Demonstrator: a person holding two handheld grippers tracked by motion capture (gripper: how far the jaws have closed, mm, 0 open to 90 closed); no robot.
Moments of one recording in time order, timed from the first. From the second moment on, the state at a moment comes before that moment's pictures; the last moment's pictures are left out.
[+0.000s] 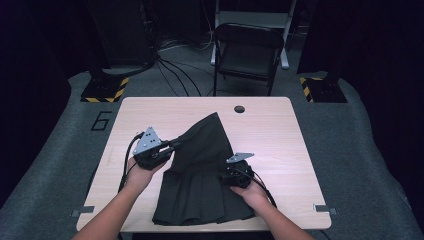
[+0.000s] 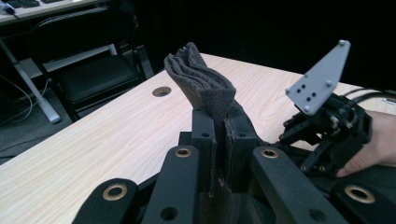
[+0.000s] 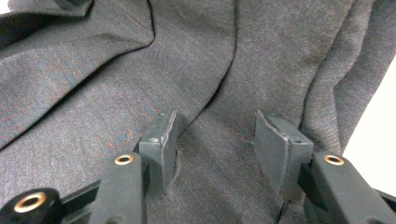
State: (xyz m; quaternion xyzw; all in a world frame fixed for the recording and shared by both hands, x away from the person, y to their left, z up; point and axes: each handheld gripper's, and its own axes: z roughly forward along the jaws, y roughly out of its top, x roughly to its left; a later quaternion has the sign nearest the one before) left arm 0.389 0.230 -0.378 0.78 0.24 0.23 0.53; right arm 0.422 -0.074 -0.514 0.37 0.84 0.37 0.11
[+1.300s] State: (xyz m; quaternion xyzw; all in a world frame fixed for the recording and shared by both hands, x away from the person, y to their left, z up) left arm 0.341 0.237 -0.397 0.79 0.20 0.20 0.54; right arm 0.412 -0.088 -0.514 0.36 0.85 0.36 0.13
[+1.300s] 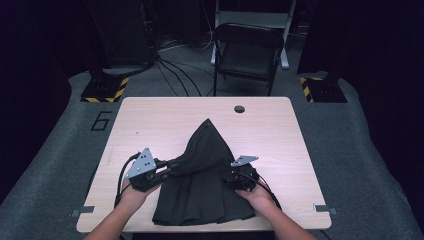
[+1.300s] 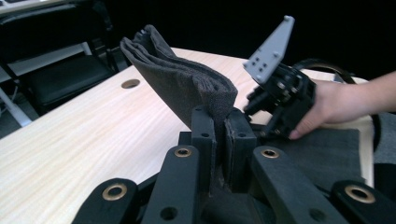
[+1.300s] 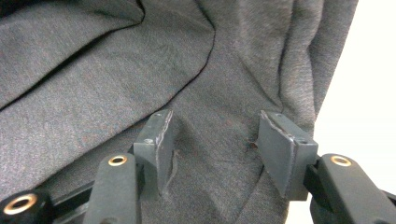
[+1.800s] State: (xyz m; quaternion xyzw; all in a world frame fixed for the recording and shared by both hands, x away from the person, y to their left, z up) left arm 0.313 0.249 -0.424 0.80 0.20 0.17 0.53; right arm 0.417 -0.096 -0.514 0.38 0.84 0.37 0.10
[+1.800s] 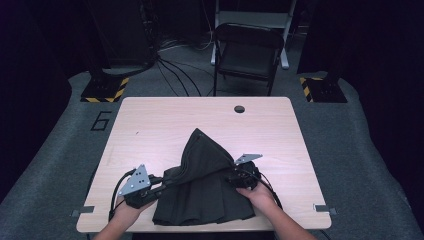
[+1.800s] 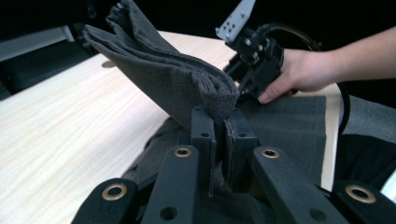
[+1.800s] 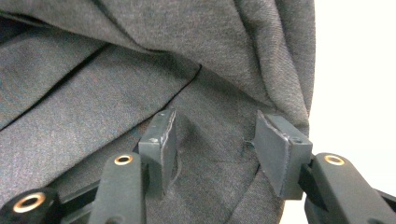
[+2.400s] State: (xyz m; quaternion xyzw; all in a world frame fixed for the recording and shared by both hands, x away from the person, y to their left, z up) left arm 0.304 0.252 -0.440 0.81 0.22 0.15 0.53; right arm 0.420 -0.095 -0.497 0.38 0.86 0.35 0.06
